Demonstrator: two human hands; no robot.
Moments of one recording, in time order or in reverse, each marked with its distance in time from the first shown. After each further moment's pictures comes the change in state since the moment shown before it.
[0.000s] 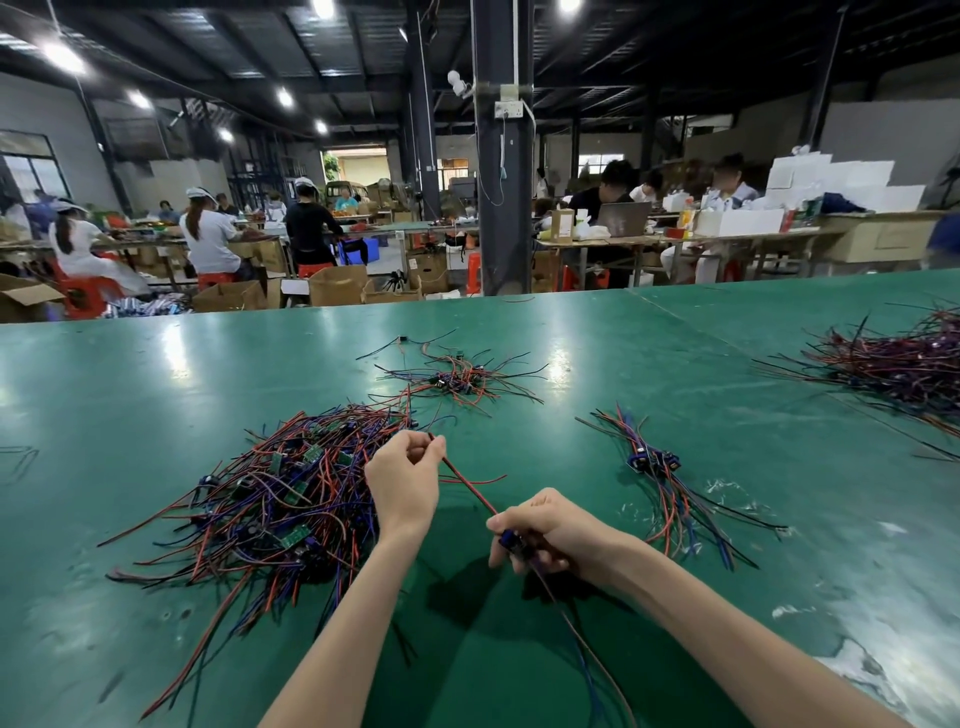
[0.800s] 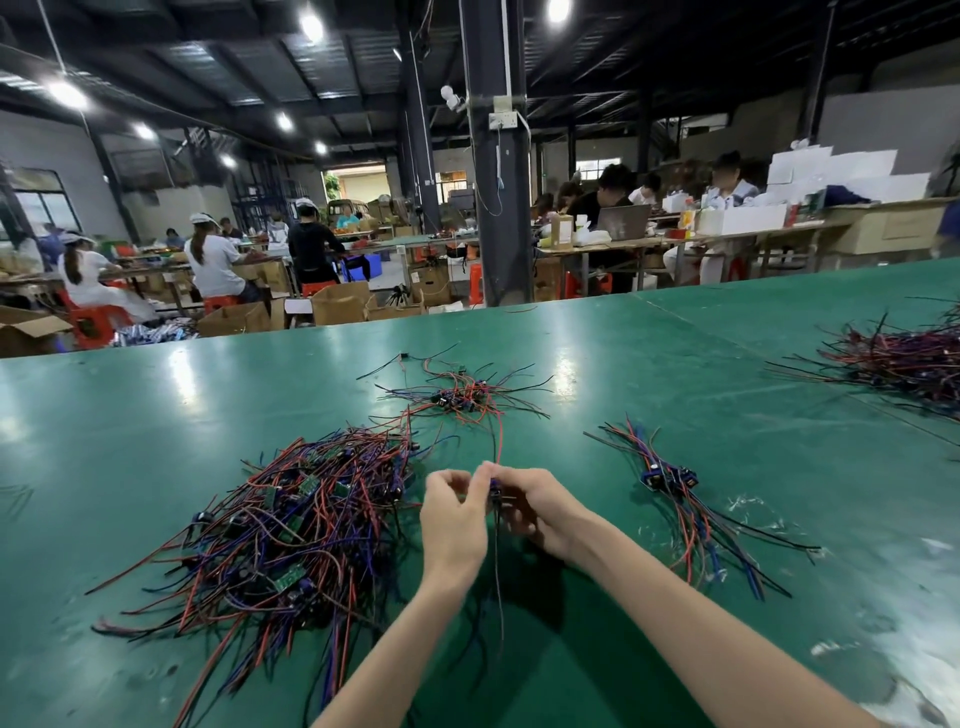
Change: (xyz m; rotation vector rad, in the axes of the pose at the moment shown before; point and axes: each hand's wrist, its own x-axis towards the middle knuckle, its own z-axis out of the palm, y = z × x) left_hand -0.023 0.006 0.032 -0.223 -0.195 -0.219; right_hand 0.068 -0.011 -0.008 0.407 0.219 0.042
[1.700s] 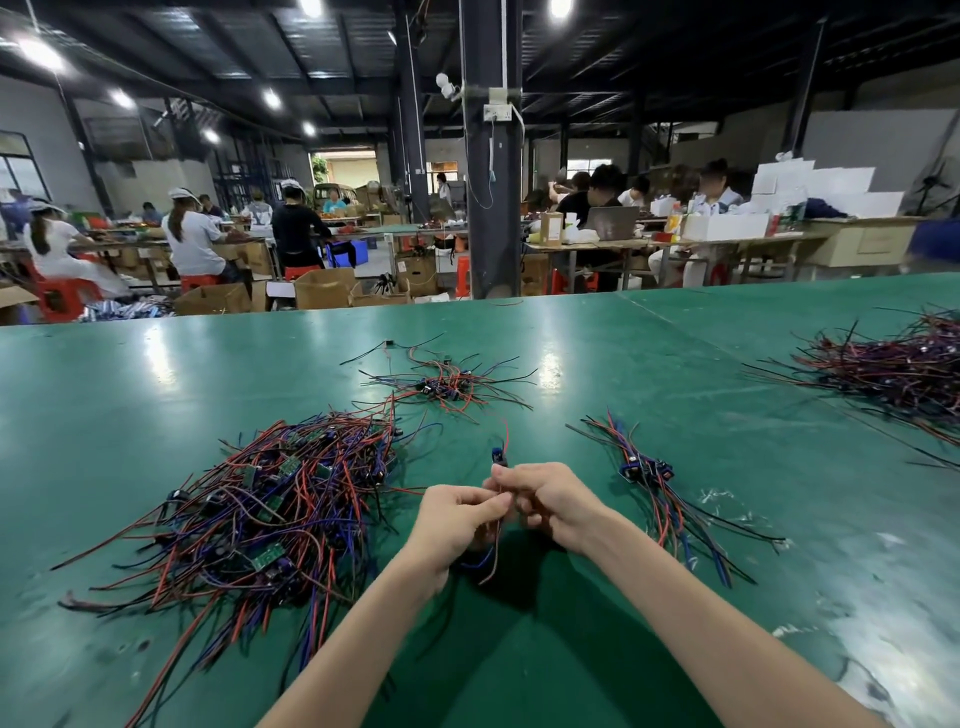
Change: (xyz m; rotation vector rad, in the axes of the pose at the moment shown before) left_hand -0.012 0.003 -0.004 -0.143 -0.464 -0.217; right_hand -0.013 0.003 -0.026 -0.031 0.111 -0.040
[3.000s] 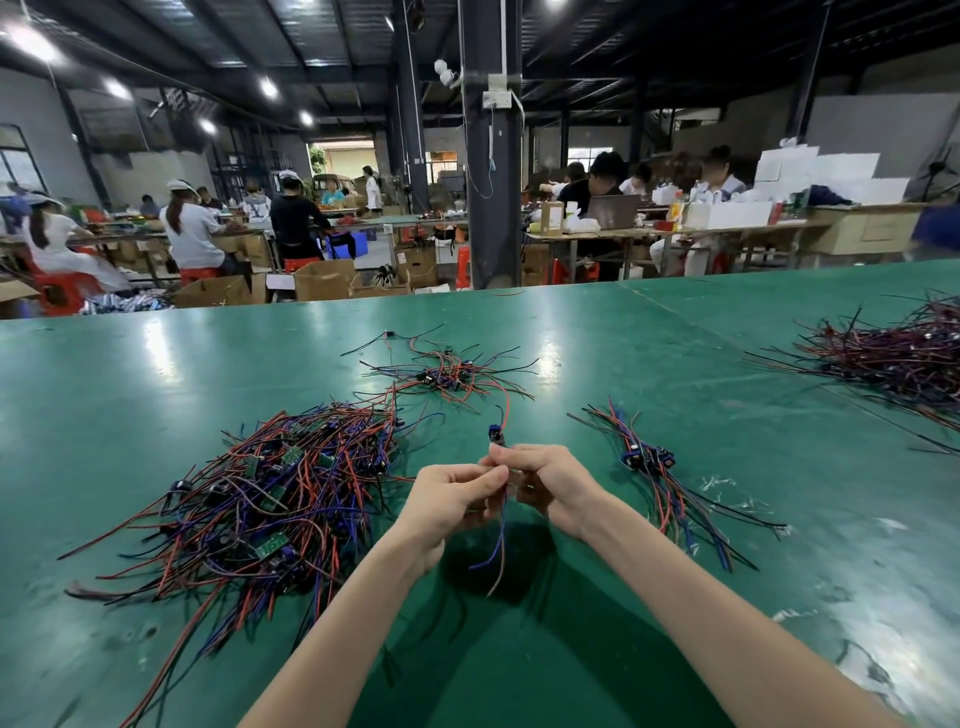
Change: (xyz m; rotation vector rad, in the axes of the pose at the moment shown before) left_hand -0.004 0.015 -0.009 -0.160 -0.076 -0.061; right_hand -0.002 -0.005 0.005 0.099 -0.047 -0.023
